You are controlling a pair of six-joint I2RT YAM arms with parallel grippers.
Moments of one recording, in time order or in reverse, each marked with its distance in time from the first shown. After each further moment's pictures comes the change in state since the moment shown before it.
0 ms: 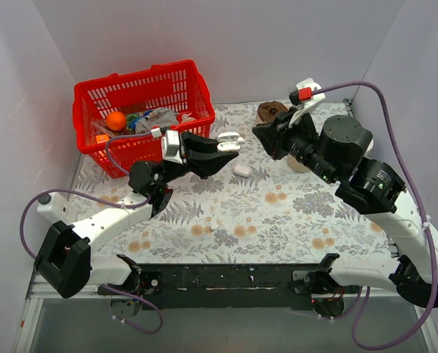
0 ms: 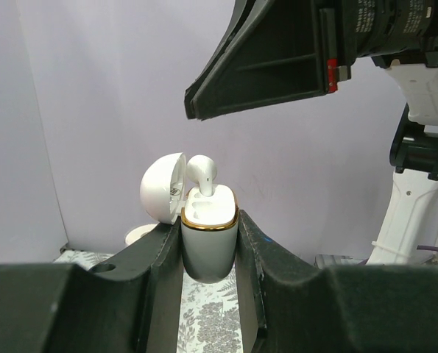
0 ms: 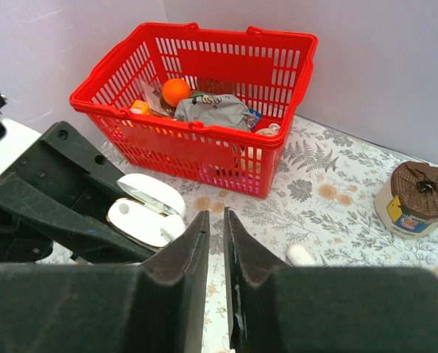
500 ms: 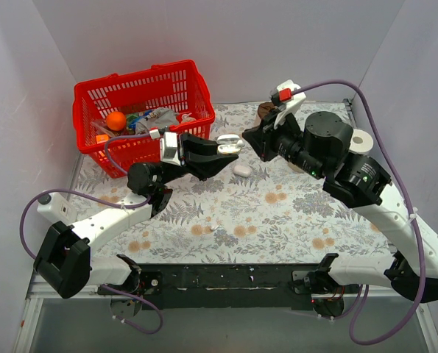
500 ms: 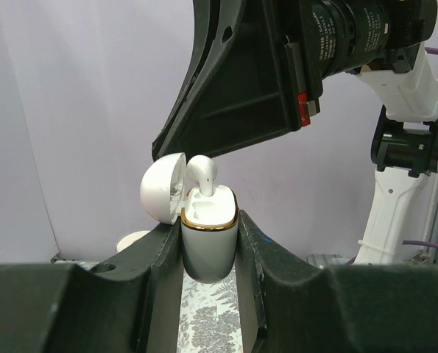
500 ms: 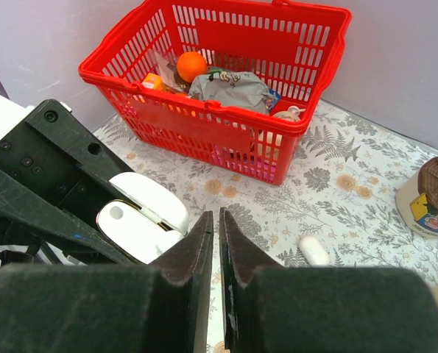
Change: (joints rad) left arm 0.000 -0.006 0.000 0.040 0.039 -0.025; right arm -0.005 0.053 0.000 -0.011 -0.060 -0.004
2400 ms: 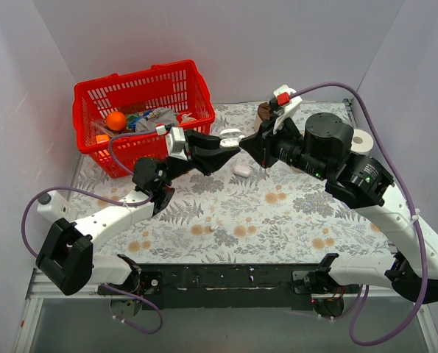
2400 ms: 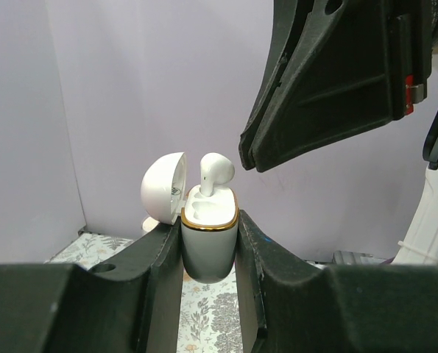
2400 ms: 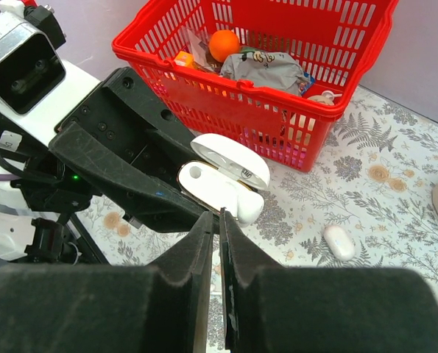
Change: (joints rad) left arm 0.000 0.026 0.016 -0.100 -0.085 0.079; right arm -0.005 -0.005 0.002 -0.050 -0.120 0.027
